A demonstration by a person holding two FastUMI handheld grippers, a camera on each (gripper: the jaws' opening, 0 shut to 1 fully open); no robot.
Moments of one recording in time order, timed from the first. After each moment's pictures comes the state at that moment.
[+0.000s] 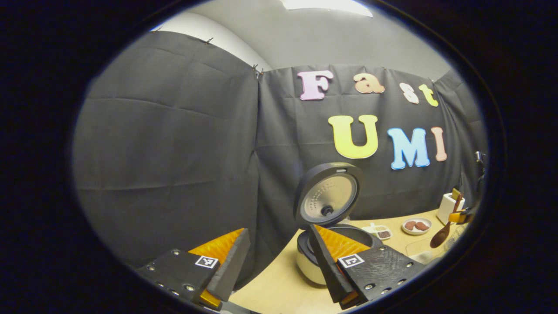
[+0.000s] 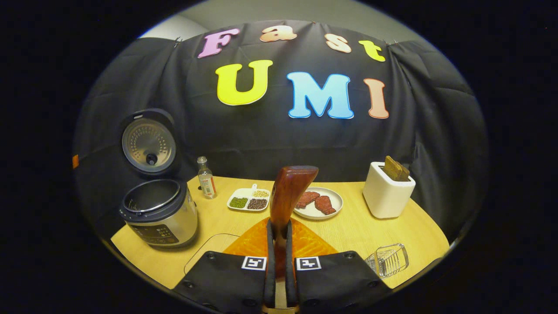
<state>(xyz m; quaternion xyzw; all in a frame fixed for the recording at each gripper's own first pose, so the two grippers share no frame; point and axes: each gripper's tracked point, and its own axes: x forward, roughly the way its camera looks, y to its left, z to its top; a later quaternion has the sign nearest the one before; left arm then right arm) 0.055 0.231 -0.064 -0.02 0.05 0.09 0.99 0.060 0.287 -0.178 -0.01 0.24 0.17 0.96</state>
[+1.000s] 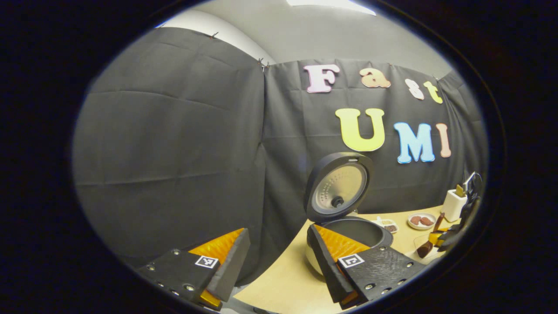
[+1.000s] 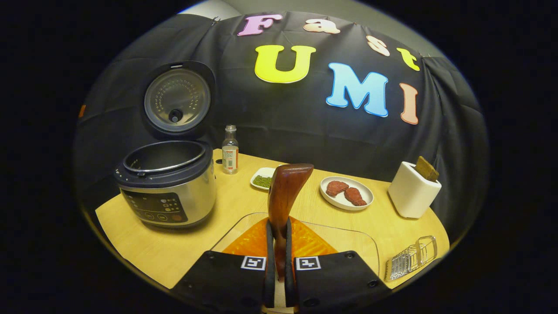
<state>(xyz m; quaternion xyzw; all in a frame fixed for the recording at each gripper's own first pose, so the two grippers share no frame) 0.055 0.243 -0.079 -0.03 0.07 0.10 0.99 0.029 0.378 -0.242 -0.06 0.26 0.22 0.94</state>
